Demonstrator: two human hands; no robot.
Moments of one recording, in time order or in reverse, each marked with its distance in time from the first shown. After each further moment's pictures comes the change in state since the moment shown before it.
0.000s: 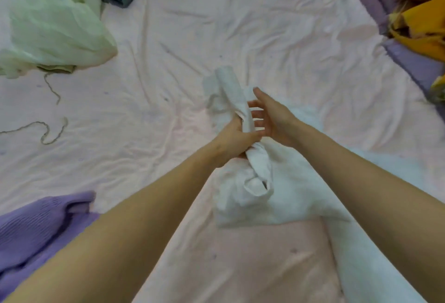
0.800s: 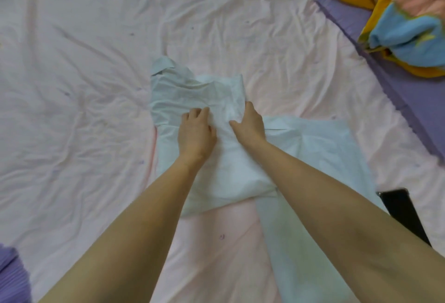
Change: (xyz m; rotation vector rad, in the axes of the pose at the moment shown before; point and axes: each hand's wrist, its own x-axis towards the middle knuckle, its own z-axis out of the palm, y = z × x) left_hand 0.097 -0.074 0.149 0.994 0.401 0.117; right_hand -0.012 0.122 -0.159 -0.565 0.614 -0.087
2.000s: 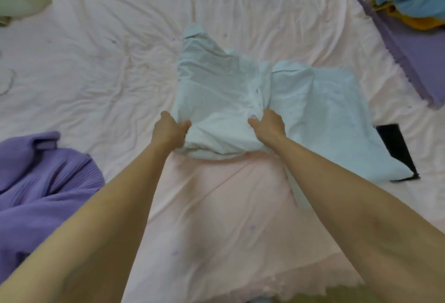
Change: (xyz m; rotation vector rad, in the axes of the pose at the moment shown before) left_hand -0.158 -0.108 -0.078 -0.132 -0.183 -0.494; right_hand -0.175 0.028 0.014 -0.188 -0.084 0.146
